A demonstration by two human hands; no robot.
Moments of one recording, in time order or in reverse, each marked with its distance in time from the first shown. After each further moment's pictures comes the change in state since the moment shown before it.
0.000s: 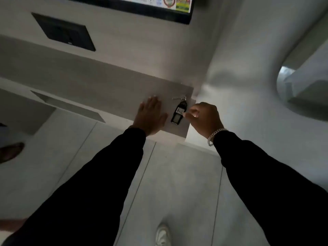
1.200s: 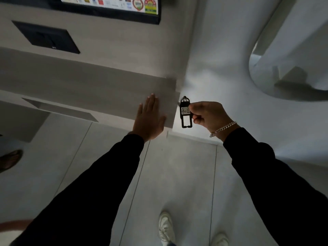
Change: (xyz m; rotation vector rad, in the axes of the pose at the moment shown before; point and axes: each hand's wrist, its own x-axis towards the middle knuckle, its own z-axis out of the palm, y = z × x) left_hand -0.043 0.051 -0.009 -0.047 0.030 0.078; right_hand -0.044 -0.002 -0.074 0.936 -0.122 0.550
